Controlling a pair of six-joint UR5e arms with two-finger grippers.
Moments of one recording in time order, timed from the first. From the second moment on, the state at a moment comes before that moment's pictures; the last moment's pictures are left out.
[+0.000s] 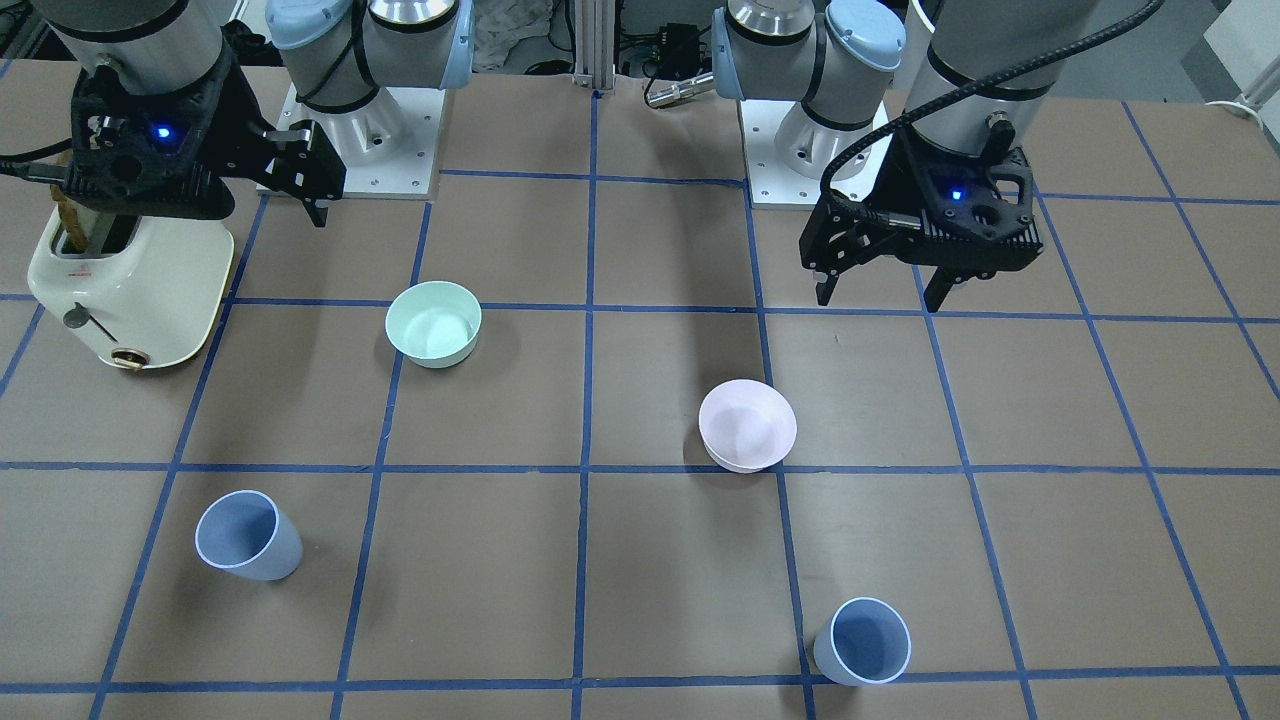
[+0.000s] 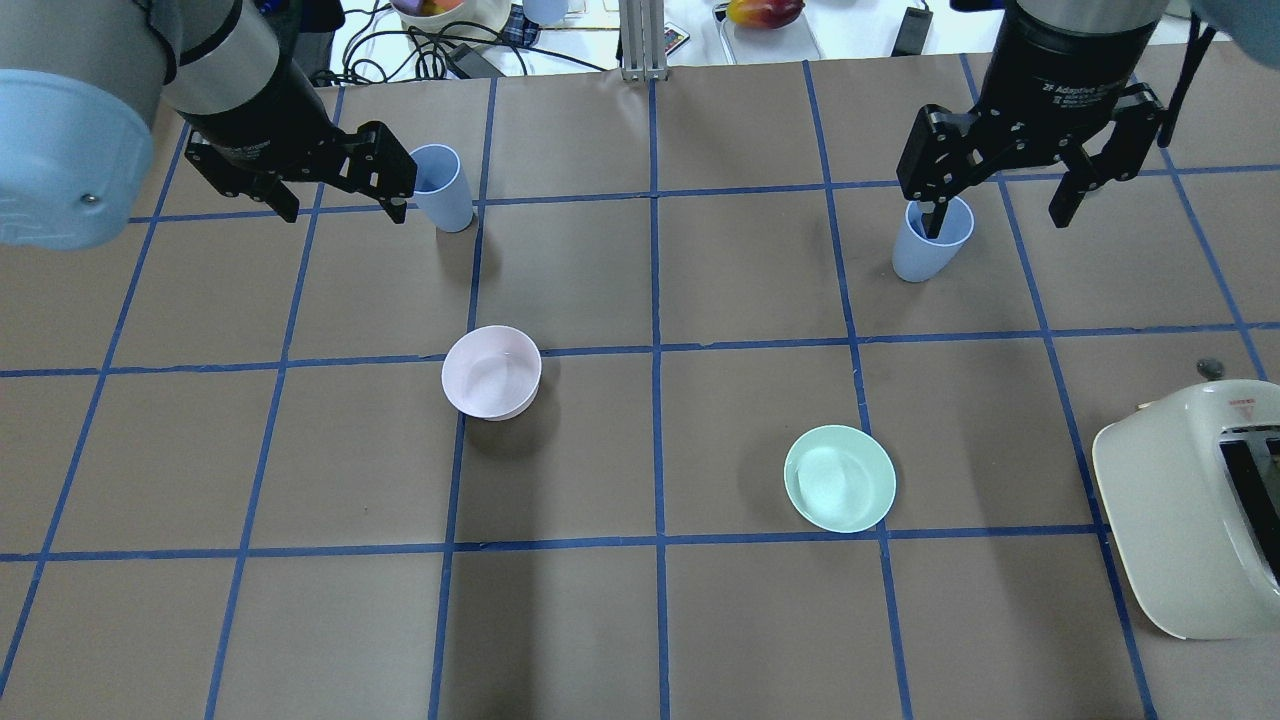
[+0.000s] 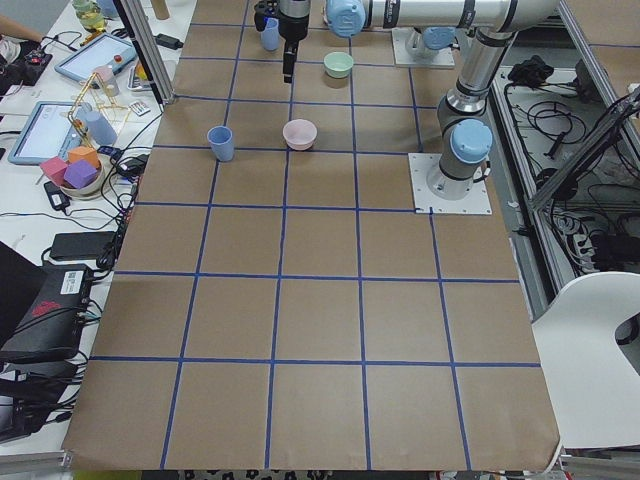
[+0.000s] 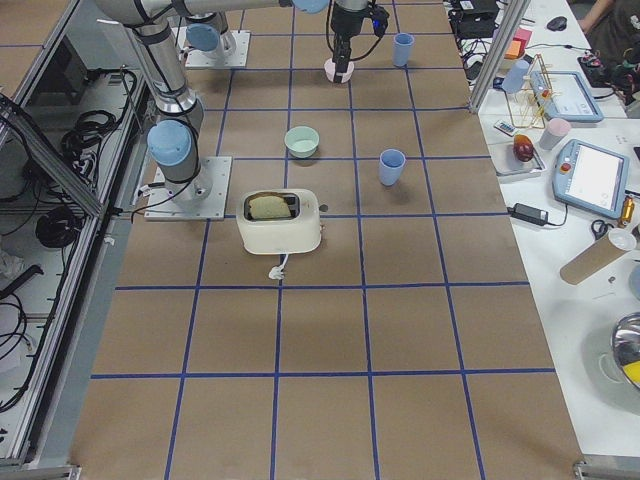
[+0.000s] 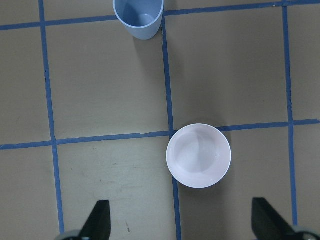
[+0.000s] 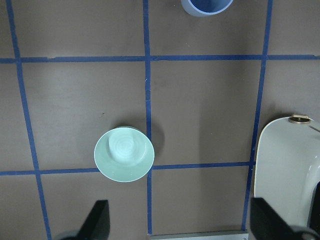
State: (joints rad) left arm -1.57 -1.59 -1.59 -1.42 1.58 0.07; right arm 1.57 -1.53 1.42 -1.33 -1.64 0.01
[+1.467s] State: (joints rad) left arm -1.57 -1.71 -1.46 -1.42 1.56 0.06; right arm 1.55 -1.52 1.43 -1.42 -1.57 -0.08
